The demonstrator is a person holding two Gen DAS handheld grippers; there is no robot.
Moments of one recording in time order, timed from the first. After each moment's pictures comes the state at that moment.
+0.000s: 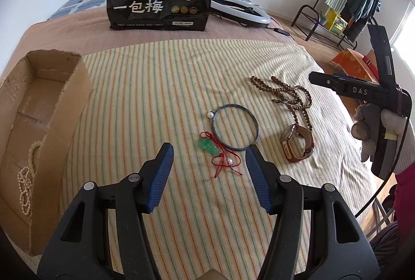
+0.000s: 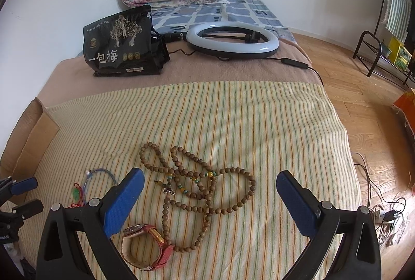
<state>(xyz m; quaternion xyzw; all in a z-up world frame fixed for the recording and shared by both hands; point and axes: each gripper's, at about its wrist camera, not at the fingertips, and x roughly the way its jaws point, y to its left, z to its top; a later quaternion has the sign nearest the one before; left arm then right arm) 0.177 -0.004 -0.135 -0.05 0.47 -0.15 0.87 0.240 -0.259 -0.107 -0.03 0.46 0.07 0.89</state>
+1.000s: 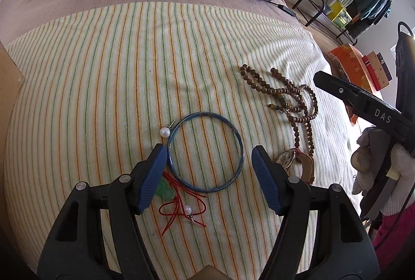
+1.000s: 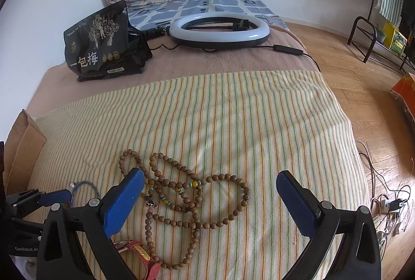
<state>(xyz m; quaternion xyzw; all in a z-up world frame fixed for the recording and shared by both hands) 0.252 -0.052 -0.186 -0.10 0.55 -0.16 0.81 0.263 -0.273 -0.129 0.00 0.47 0.05 0.88</state>
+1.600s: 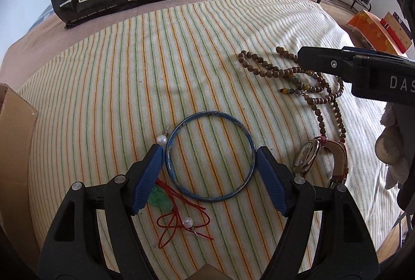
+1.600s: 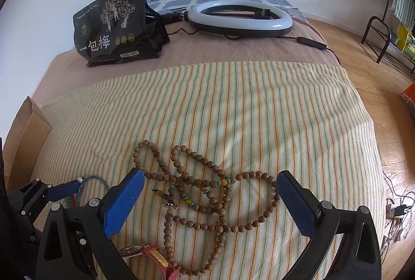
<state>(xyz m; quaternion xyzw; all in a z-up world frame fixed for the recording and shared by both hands) 0.245 -0.093 -0.195 0.04 0.53 -0.11 0.84 0.269 -0.248 -0.144 -0.01 0.50 0.08 0.86</state>
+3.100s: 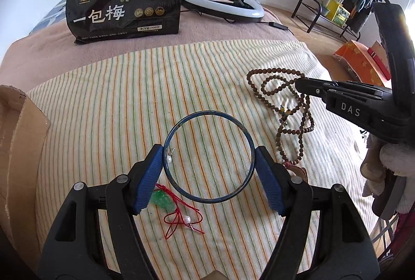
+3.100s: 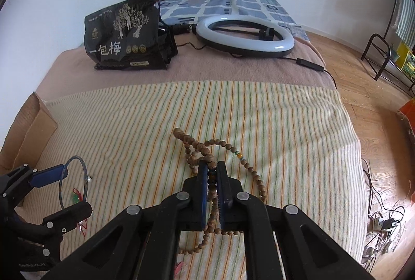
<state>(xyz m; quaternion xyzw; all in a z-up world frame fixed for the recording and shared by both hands) 0.236 -0.072 -0.140 -0.03 0.48 -0.14 0.87 0.263 -0.242 -0.107 -0.04 0.47 0.09 0.88</state>
